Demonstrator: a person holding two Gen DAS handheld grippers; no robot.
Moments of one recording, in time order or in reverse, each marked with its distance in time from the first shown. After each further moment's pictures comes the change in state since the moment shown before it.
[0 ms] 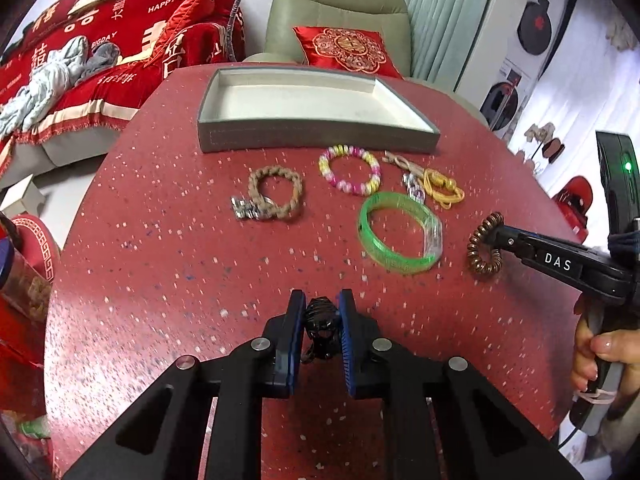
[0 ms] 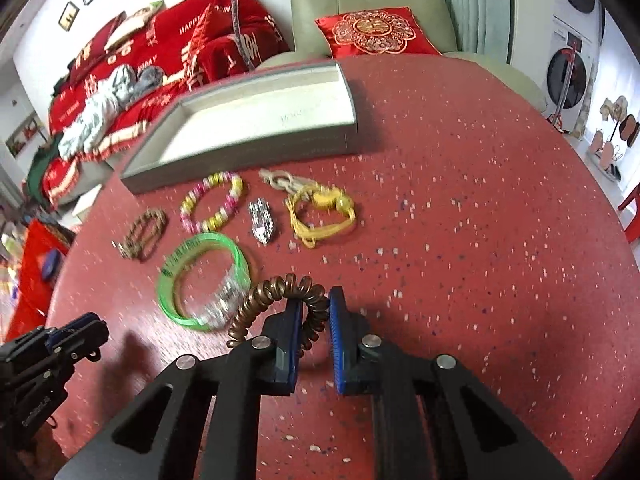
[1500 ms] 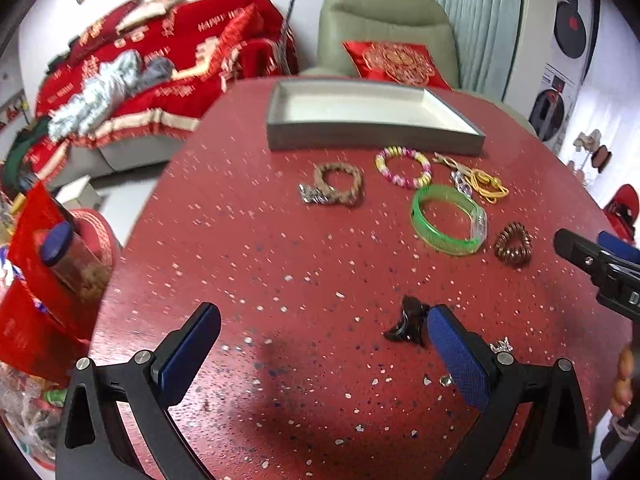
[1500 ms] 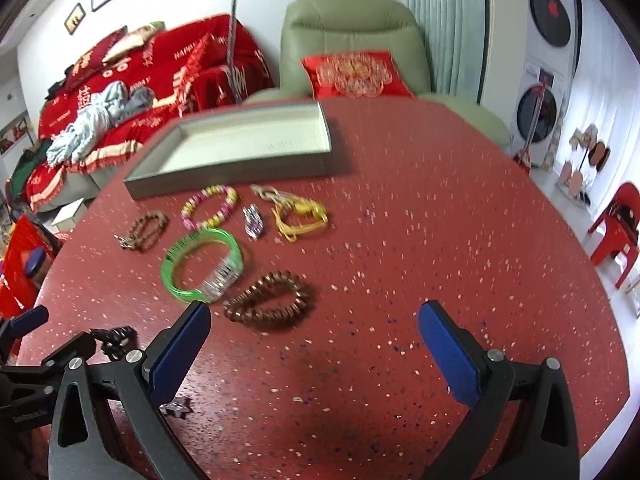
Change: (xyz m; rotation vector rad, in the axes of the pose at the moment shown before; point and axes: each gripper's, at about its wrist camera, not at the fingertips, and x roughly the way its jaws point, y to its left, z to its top) left arm -0.017 0.003 -0.031 -0.036 -0.058 0.203; right arm -0.035 0.007 -0.039 -0.035 -0.143 -0.122
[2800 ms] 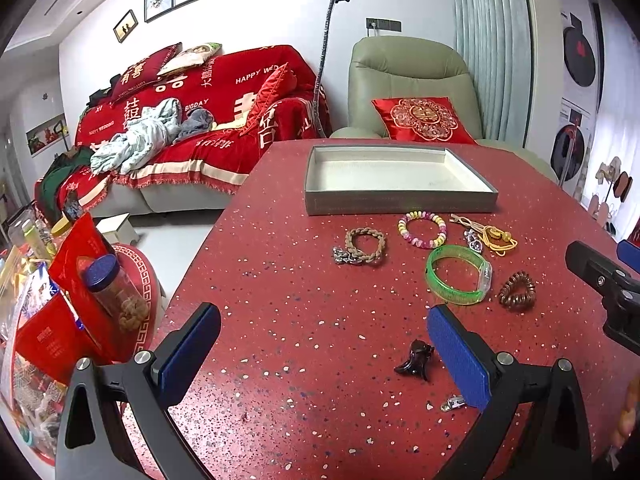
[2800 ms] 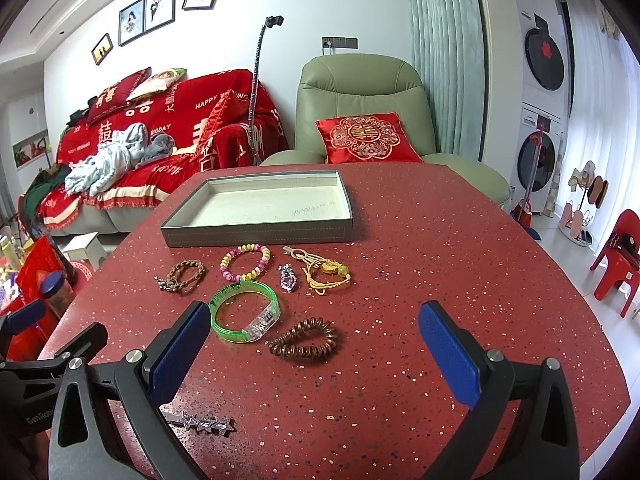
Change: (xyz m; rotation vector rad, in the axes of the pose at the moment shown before) left arm -0.046 -0.006 -0.001 -0.017 -0.229 0.145; right arm -0.061 0.025 0.007 -0.038 -0.243 0.019
